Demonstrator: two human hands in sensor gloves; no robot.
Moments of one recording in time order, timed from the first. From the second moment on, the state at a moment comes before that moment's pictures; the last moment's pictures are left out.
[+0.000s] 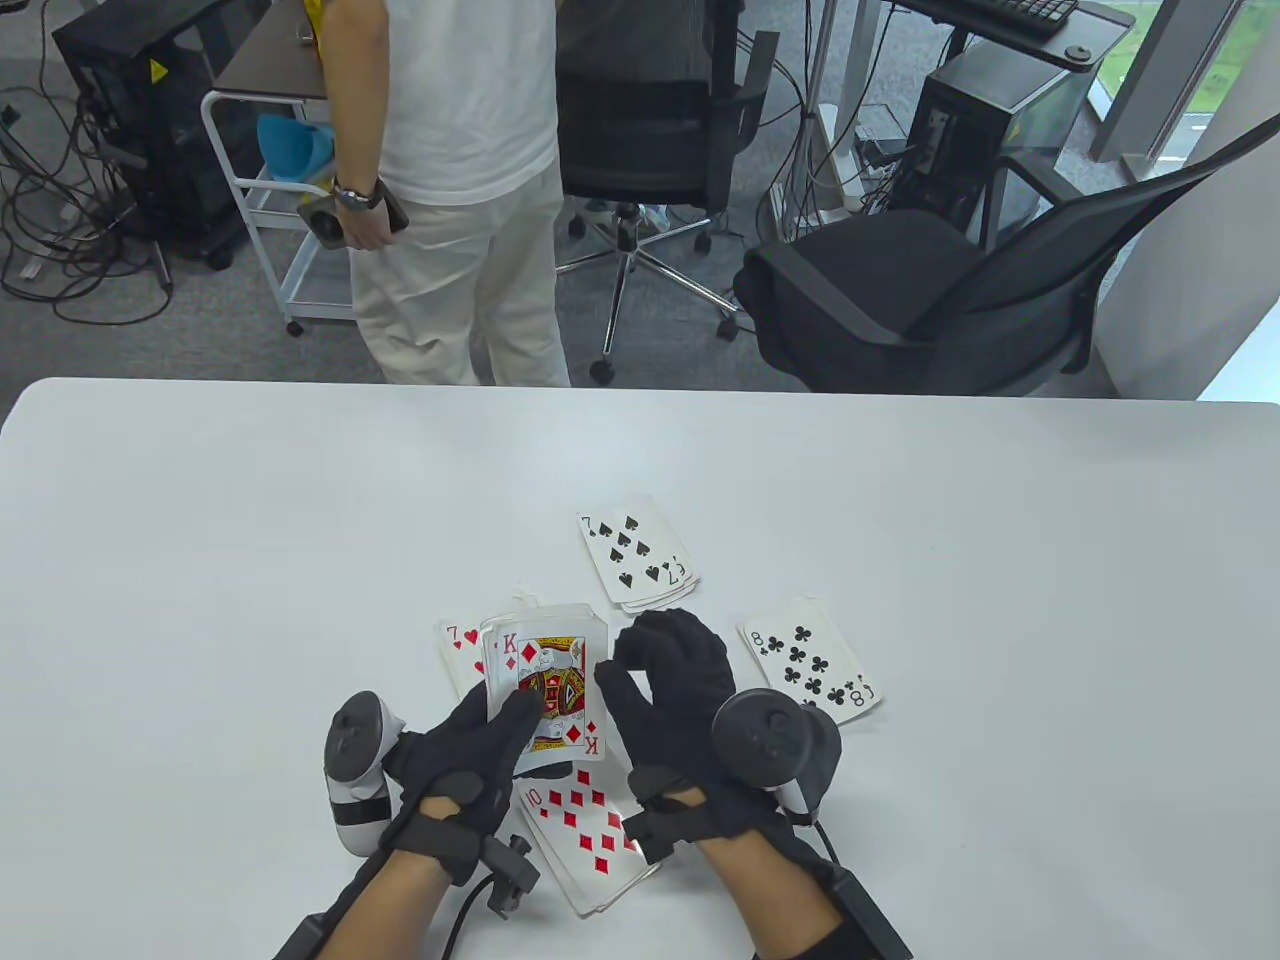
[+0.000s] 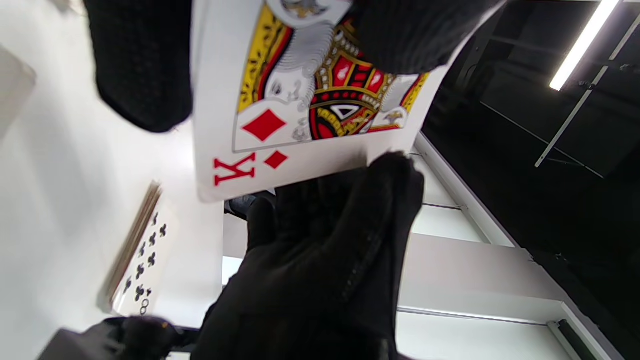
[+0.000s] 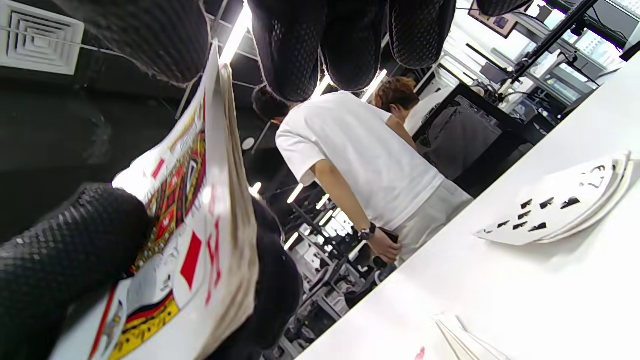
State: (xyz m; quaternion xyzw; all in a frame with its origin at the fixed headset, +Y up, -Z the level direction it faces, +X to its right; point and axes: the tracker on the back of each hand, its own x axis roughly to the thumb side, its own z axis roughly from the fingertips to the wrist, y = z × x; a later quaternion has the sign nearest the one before) left_hand -0.188 -0.737 -0.258 -0.10 -0.10 0.75 0.65; right_hand 0.058 -0.690 -0.272 0.15 -0.13 0.87 0.46
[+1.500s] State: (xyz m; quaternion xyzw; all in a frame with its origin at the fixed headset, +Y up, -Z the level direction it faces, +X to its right) left_hand -0.227 -0.722 -0.260 0.00 -0.06 0.80 0.60; right_hand 0.065 -0.695 -0.286 0.14 -0.06 0.90 0.40
